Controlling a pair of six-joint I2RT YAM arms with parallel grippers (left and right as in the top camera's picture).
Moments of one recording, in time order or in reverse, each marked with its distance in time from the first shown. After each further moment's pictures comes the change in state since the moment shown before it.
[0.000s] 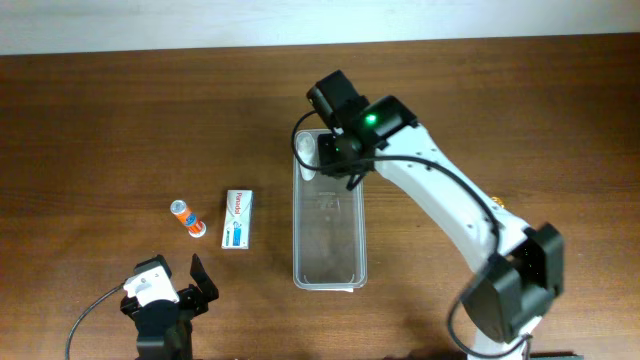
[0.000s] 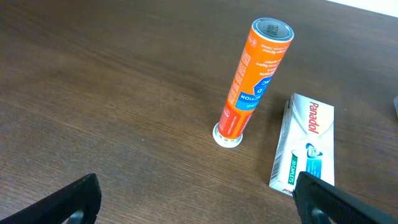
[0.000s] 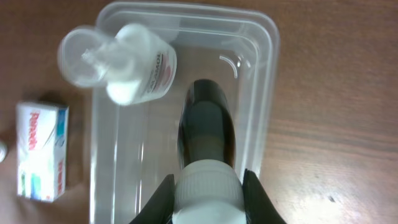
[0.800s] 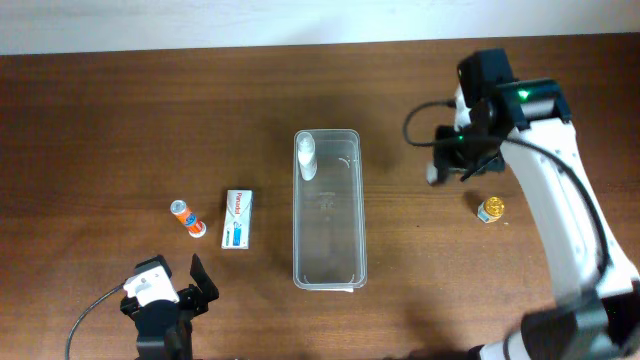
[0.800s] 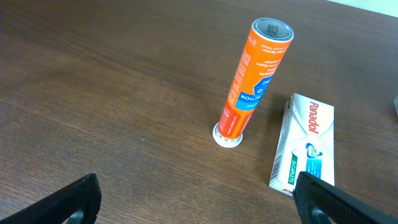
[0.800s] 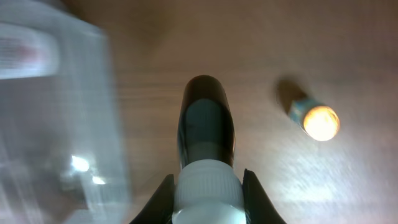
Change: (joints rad) left arm 0.000 0.000 0.000 0.000 0.000 0.000; right arm -0.420 -0.266 -0.066 -0.278 -0.116 -0.257
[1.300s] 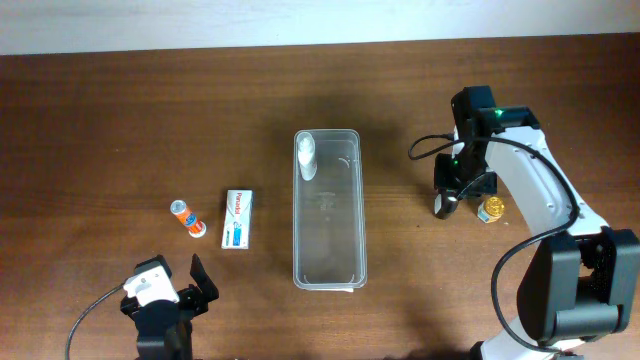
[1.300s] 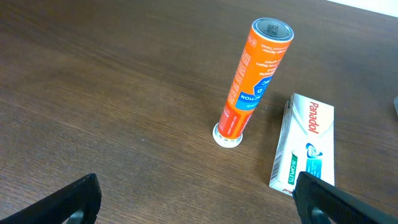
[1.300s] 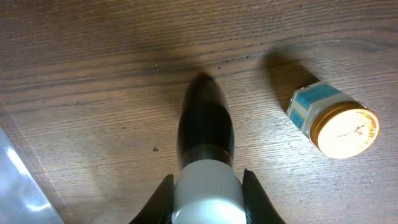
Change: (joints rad) left arm 0.000 0.000 0.000 0.000 0.000 0.000; right arm -0.108 0.120 -0.326 0.225 0.039 -0.016
